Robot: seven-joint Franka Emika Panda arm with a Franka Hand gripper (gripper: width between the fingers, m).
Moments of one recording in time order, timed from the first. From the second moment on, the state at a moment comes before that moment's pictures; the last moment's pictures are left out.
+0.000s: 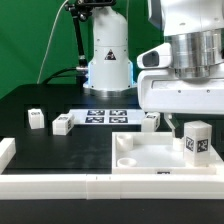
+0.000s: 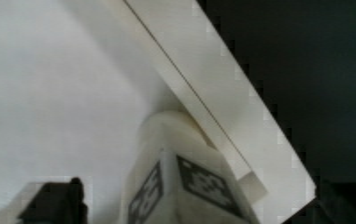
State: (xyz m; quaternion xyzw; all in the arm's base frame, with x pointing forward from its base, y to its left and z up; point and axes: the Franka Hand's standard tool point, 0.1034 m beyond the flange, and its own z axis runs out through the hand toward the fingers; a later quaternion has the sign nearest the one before) arm 0.617 0.128 0.068 -0.97 0.25 -0.03 0.07
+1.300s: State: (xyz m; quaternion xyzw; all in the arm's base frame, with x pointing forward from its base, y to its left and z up) arm 0.620 0.127 0.071 -0.99 -0.13 -0.04 0.02
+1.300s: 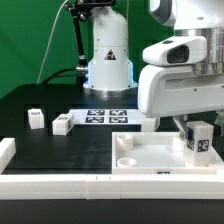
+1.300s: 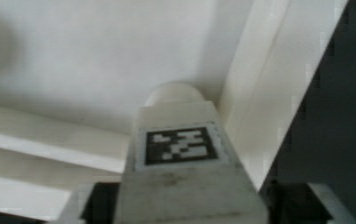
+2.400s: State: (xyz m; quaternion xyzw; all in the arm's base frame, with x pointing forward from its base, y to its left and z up) arm 0.620 0.121 0.070 -0.96 0.29 -0.03 0.05
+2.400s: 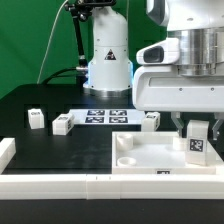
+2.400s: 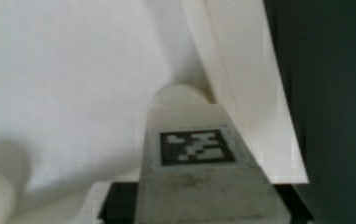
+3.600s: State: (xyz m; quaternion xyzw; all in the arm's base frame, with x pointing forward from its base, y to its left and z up) arm 0.616 0.131 0.068 -0.93 0.35 -0.02 0.05
